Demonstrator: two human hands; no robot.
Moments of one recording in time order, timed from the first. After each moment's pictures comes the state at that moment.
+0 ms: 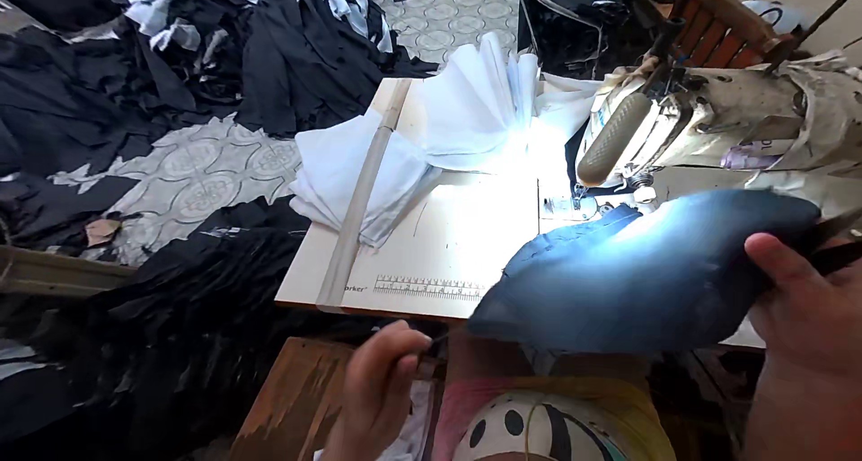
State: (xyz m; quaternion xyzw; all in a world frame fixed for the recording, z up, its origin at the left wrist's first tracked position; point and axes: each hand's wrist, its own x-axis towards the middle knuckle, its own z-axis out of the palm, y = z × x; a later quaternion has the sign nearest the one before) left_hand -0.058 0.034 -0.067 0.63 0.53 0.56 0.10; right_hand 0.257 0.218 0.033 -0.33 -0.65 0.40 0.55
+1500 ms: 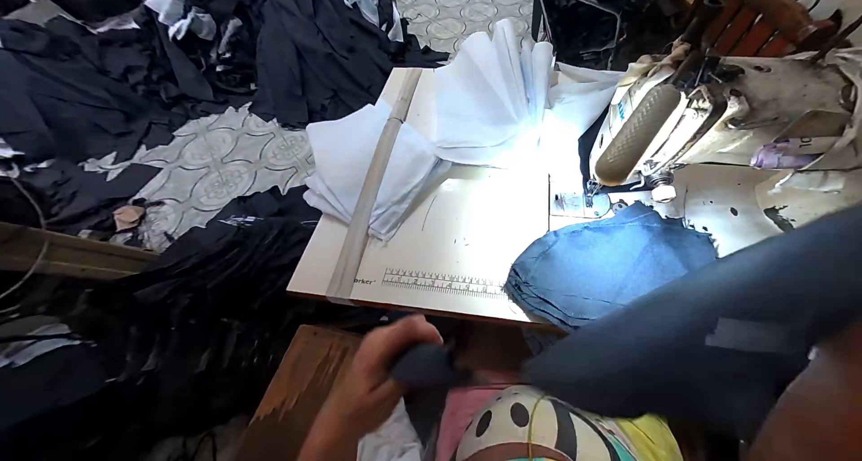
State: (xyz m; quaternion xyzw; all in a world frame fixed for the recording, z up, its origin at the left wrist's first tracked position) left_hand -0.081 0.035 -0.055 0.65 0.52 0.49 0.26; right_hand 0.292 0.234 0.020 -0.46 -0.69 0.16 0.53
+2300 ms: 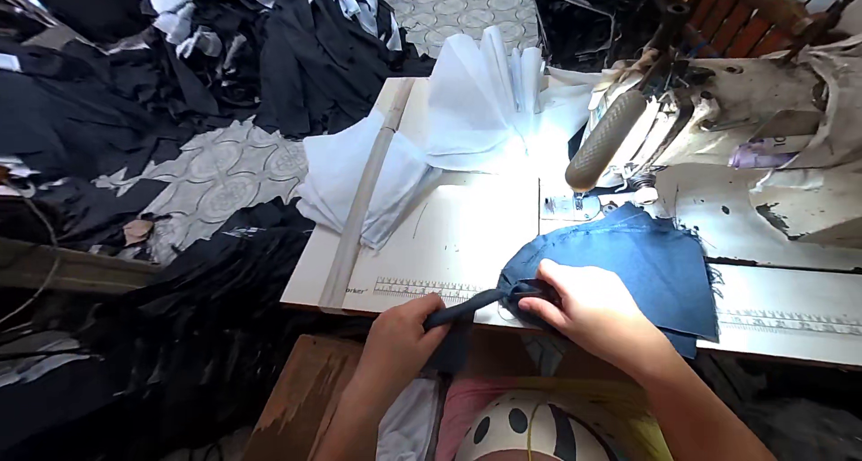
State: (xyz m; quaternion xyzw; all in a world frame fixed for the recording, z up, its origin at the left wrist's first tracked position) left_hand -0.058 0.070 -0.054 0.61 0.74 0.24 0.14; right_hand 0.175 0.206 -0.016 -0.33 -0.91 0.22 0.10
